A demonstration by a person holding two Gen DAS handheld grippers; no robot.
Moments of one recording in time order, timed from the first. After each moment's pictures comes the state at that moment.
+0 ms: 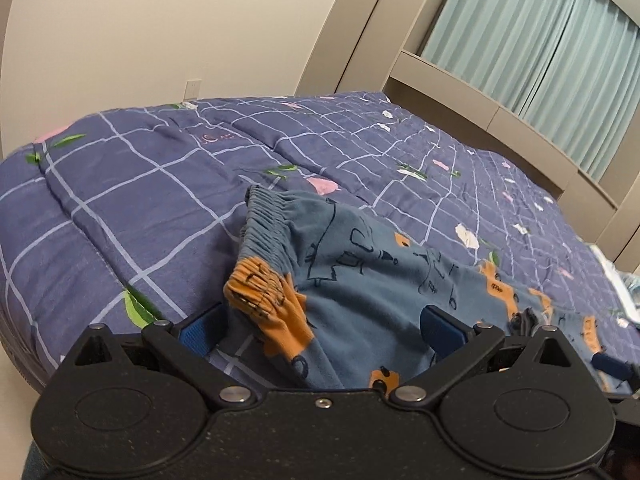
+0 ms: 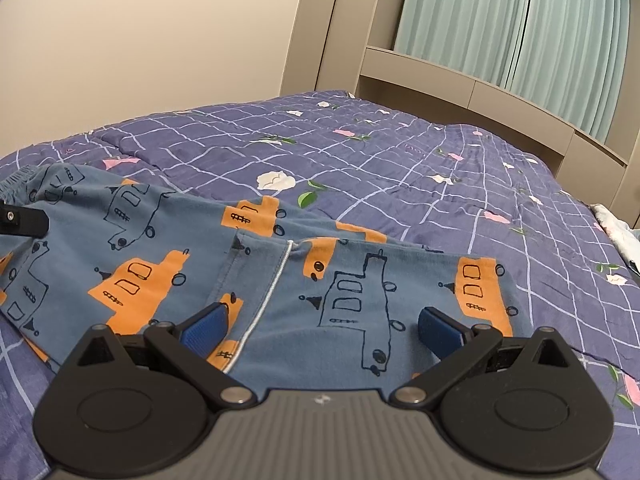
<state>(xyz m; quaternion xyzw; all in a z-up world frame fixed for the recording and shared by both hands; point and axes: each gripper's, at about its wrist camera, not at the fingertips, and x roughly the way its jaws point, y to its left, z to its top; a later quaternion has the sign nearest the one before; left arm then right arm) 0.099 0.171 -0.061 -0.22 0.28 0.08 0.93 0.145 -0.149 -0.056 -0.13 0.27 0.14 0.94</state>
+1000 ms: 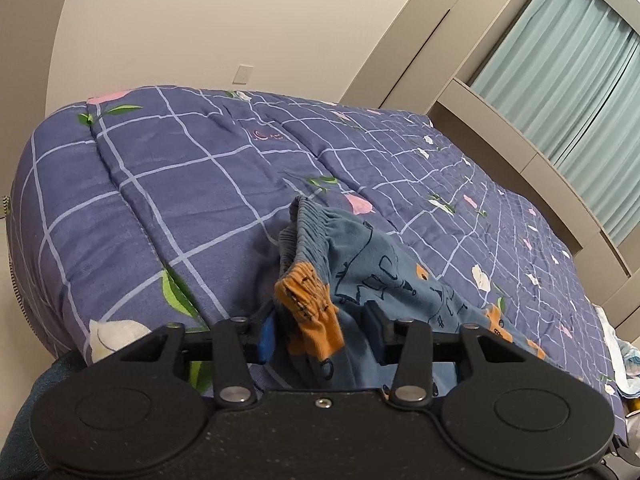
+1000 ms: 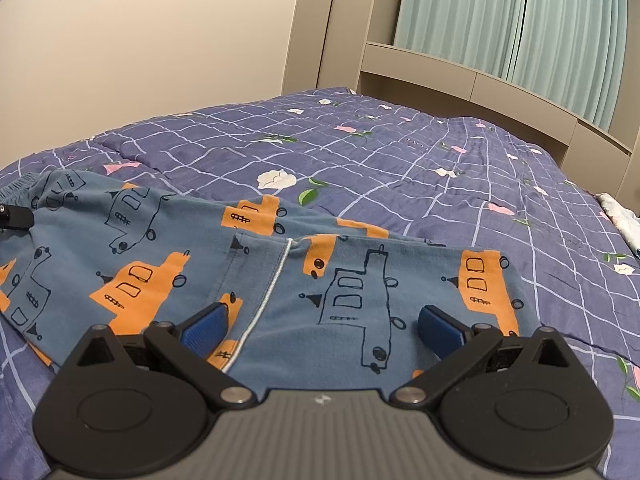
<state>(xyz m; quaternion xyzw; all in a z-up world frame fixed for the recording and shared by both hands) 0.088 0.185 -0.052 -0.30 0.27 0.13 0.90 0.148 -0.152 -0.057 -0.11 0.28 0.15 0.94</state>
